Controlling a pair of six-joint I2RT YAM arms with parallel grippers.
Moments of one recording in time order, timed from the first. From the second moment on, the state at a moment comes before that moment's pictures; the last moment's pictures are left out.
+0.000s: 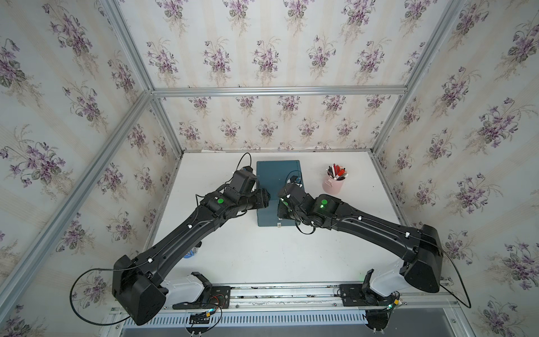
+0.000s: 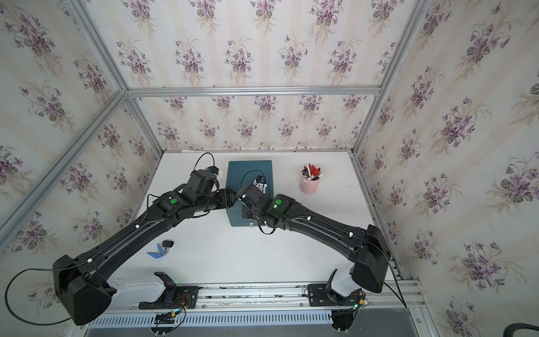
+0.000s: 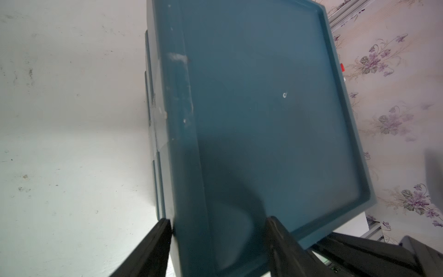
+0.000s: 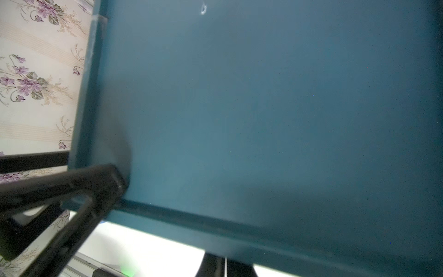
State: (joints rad) left arm -0.61 1.27 1.15 -0.65 0.01 -0.65; right arm 1.01 1.52 1.32 -0.71 0.27 0.93
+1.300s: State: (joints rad) left arm -0.55 1.28 1.11 -0.56 0.00 -0.74; right arm 1.42 1.20 1.04 -0.80 0.36 1.07
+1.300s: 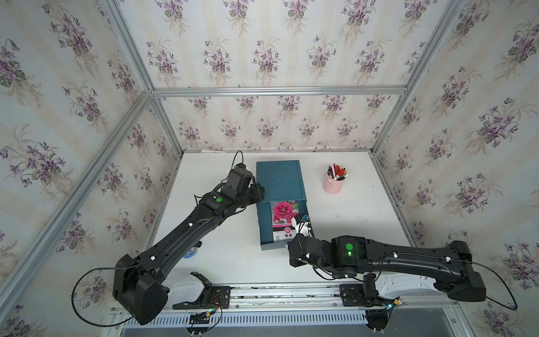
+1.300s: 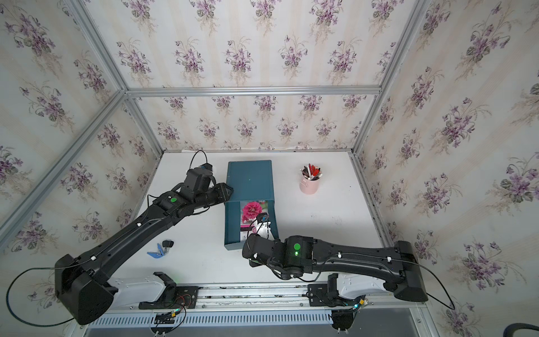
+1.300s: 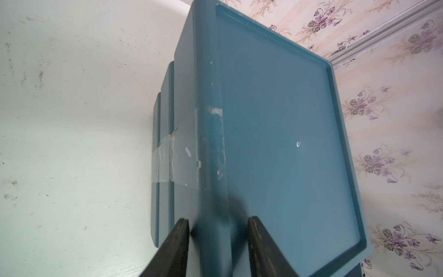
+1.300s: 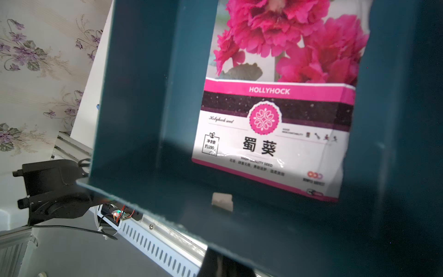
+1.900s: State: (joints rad) left arm -0.55 1.27 1.15 -0.65 -0.02 -0.69; right arm 1.33 1.27 1.50 -1.05 0.45 0.92
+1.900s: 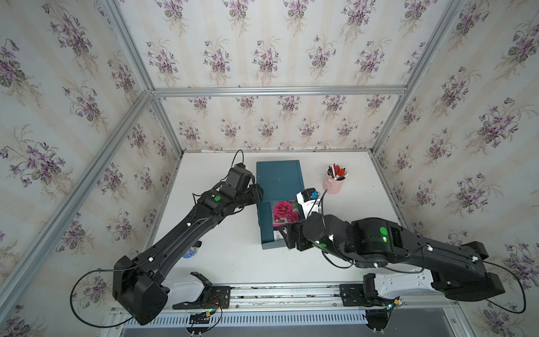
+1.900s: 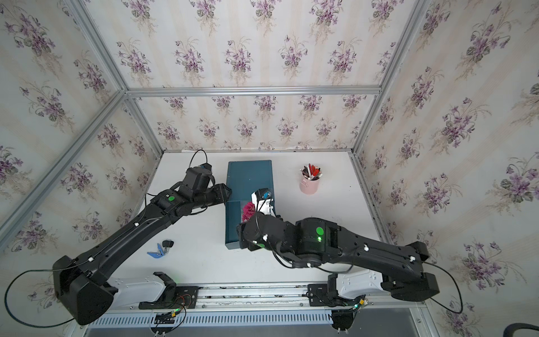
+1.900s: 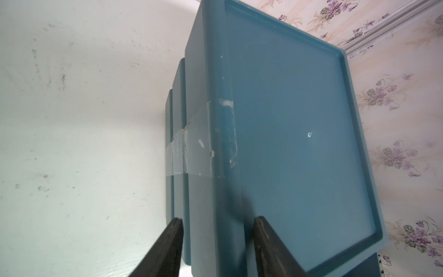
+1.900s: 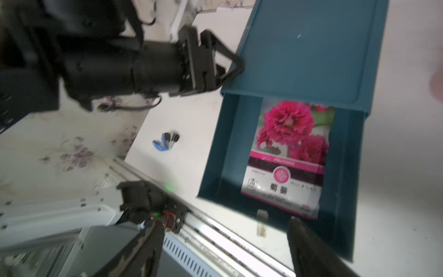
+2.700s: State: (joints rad) left arm -0.57 1.23 1.13 -0.69 0.06 -0.66; right arm 0.99 1.47 1.25 -0.81 0.22 0.87
